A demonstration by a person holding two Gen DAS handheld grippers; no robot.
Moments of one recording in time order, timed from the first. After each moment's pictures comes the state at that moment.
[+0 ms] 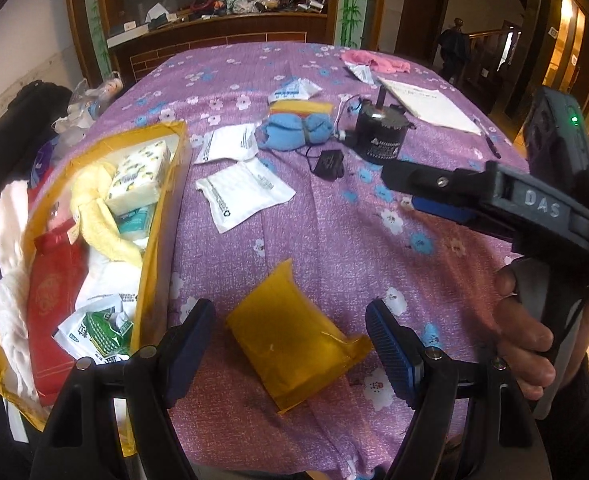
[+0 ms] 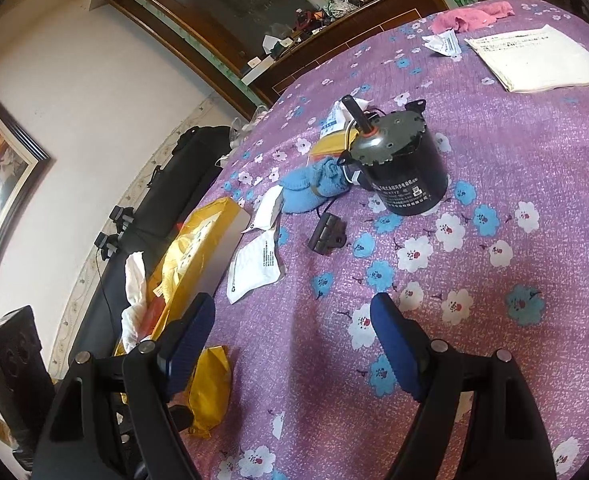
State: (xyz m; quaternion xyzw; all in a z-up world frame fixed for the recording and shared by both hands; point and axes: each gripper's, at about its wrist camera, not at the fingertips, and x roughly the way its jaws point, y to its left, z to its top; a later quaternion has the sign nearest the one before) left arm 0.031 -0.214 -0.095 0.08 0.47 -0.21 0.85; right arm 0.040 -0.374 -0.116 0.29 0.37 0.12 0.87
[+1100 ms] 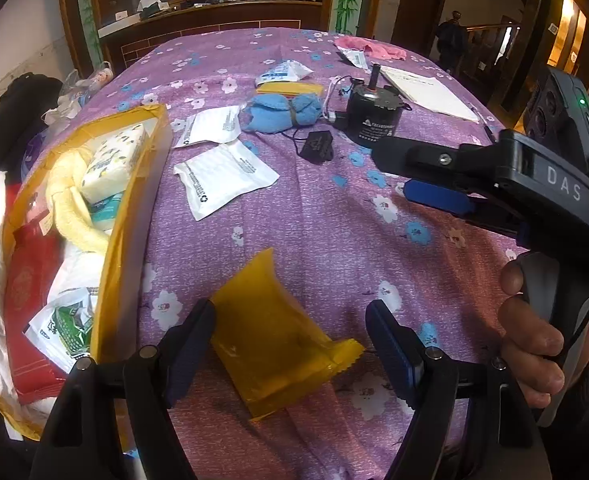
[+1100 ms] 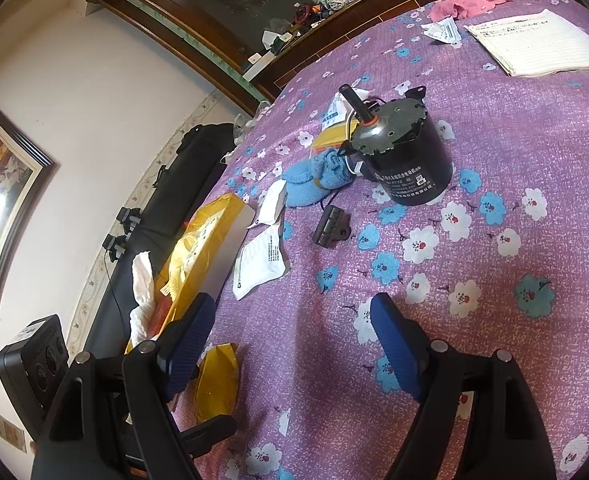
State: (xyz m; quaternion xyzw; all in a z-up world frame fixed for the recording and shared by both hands) left arm 0.035 -0.226 -0.110 0.08 0.48 -0.22 0.84; right arm 0.041 -0.374 -0.119 0.31 0.38 0.13 0.86
